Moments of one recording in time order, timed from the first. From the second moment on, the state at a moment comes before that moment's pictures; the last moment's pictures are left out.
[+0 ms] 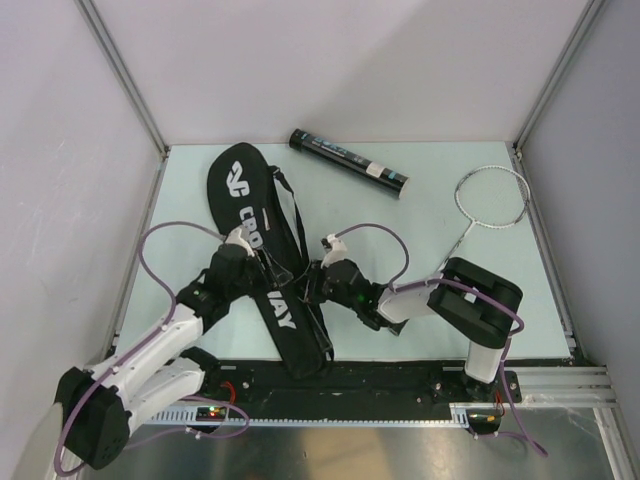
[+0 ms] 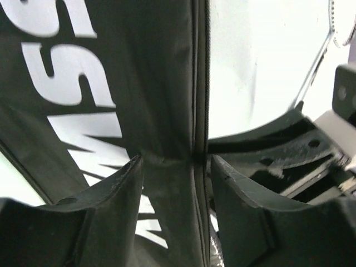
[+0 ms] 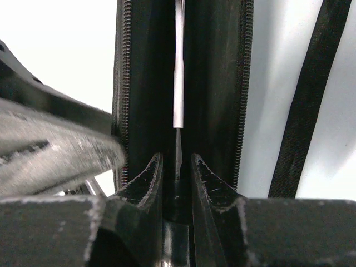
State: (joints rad) left arm -0.49 0.87 0.45 -0.21 0.10 -0.86; right arm 1.05 1.81 0.76 0.69 0.09 0.90
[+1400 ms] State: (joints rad) left arm -0.48 0.85 0.58 -0.35 -0.05 -0.83; right arm 1.16 1.88 0.86 0.56 0.36 0.93
